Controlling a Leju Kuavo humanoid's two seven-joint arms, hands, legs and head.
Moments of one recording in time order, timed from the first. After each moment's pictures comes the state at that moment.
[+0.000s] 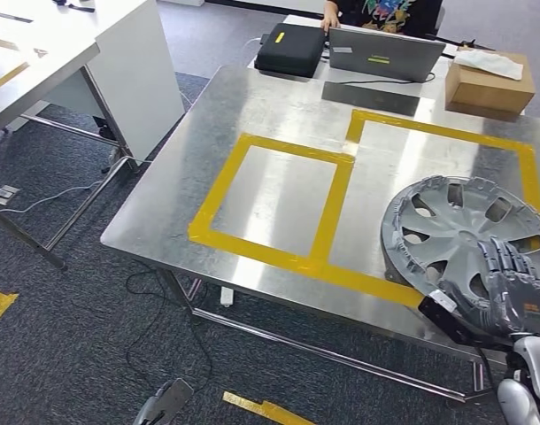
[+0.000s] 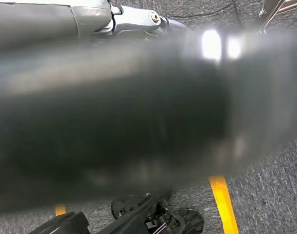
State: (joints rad) left arm -0.16 -0.18 0.68 -0.24 -1.01 0.13 -0.48; right arm 0.12 -0.32 -0.07 -1.57 1.25 -0.21 0.10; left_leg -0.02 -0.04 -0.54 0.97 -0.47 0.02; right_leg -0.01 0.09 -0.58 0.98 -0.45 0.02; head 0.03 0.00
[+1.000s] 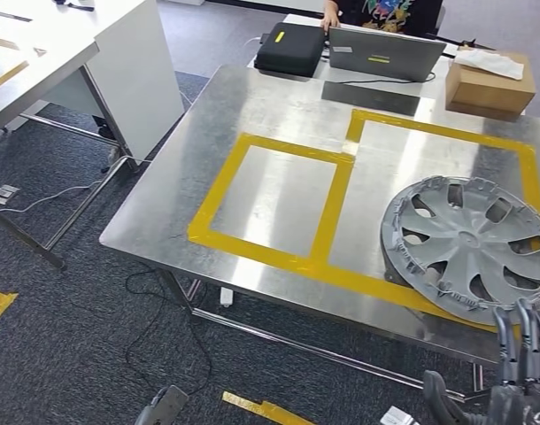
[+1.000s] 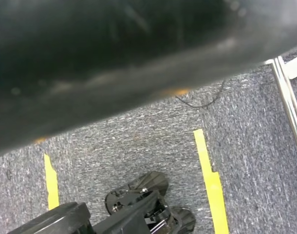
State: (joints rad) left arm -0.13 -0.18 0.70 -0.24 -0.95 0.16 -0.54; right arm 0.68 0.17 -0.03 -2.18 1.50 -0.69 -0.07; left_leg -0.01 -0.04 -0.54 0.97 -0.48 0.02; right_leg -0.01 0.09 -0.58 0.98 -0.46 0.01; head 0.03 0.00
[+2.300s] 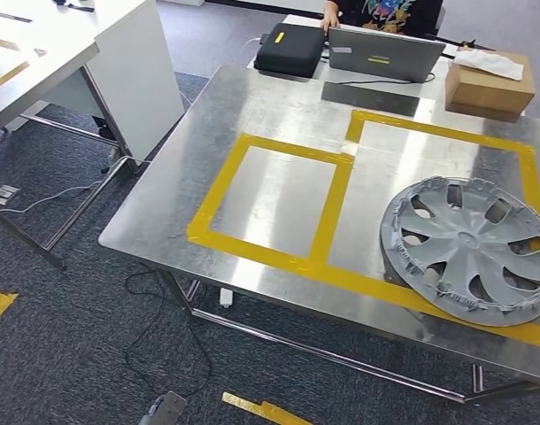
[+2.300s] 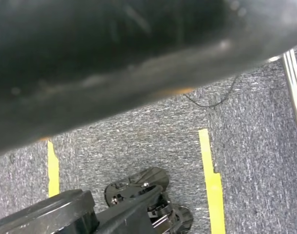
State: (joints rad) left arm -0.10 -0.21 0.76 -0.24 -0.93 0.19 -0.55; right arm 0.16 0.37 -0.96 -0.77 0.58 -0.69 -0.17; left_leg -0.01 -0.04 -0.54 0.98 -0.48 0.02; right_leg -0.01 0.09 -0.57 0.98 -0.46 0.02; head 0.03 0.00
